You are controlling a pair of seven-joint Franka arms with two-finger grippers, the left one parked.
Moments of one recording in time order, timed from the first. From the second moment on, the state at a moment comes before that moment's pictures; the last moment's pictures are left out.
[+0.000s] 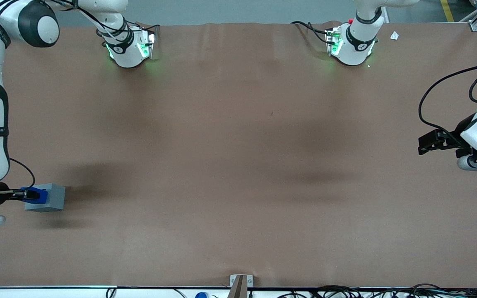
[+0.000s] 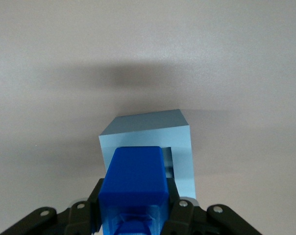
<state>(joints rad) -0.26 0.84 -0.06 -1.13 0.05 1.85 -0.32</state>
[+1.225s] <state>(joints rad) -0.27 0.85 -0.06 -1.12 0.02 1.85 -0.32</state>
